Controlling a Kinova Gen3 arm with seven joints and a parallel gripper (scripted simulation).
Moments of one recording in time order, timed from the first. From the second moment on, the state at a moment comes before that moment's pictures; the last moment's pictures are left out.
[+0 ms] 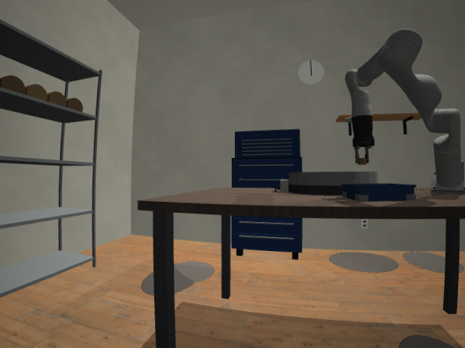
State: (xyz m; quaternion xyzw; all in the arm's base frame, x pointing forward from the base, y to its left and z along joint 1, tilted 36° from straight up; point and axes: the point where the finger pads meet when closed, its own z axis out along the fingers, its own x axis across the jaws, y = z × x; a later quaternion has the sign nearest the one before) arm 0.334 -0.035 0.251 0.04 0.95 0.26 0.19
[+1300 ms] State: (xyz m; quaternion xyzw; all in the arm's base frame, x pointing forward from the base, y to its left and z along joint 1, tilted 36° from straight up) arm 0.333 -0.151 0.185 0.03 0.95 0.26 0.19
